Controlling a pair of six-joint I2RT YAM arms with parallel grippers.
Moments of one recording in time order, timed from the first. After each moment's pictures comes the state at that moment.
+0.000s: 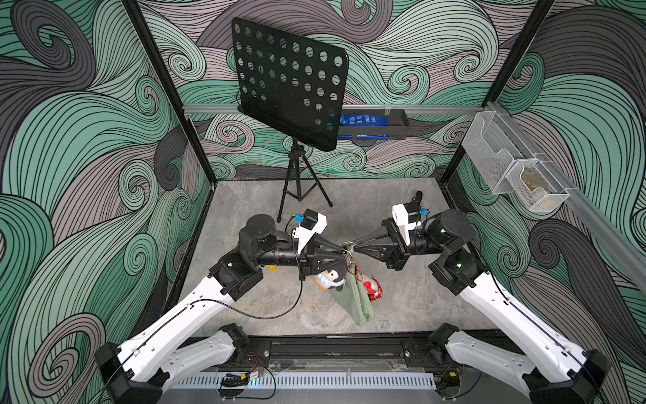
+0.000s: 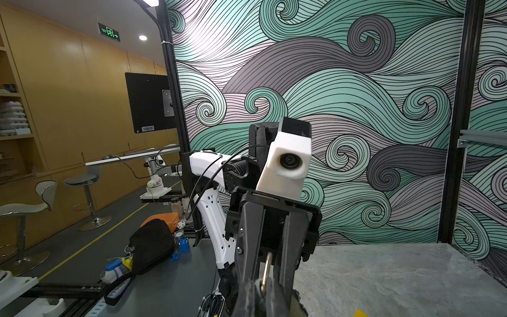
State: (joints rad) left arm -0.72 0.97 0.99 -0.09 0.83 -0.22; right arm 0.58 0.98 0.96 0.27 -1.07 0.25
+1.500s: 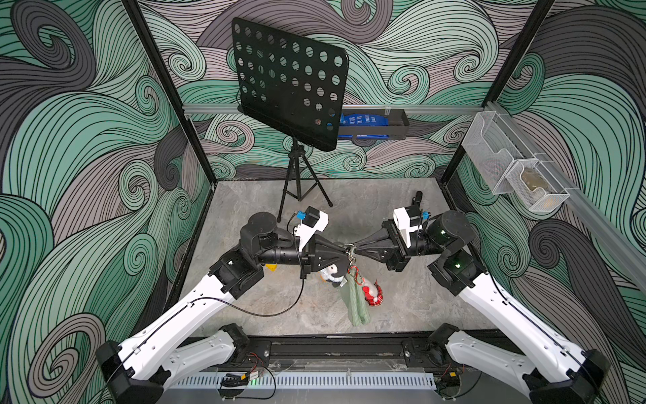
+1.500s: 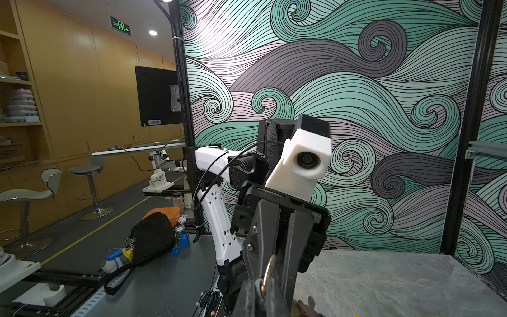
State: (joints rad) left arm -0.72 0.98 1.01 -0.12 0.82 -0.24; right arm 0.58 0.98 0.95 0.30 -1.10 0.22
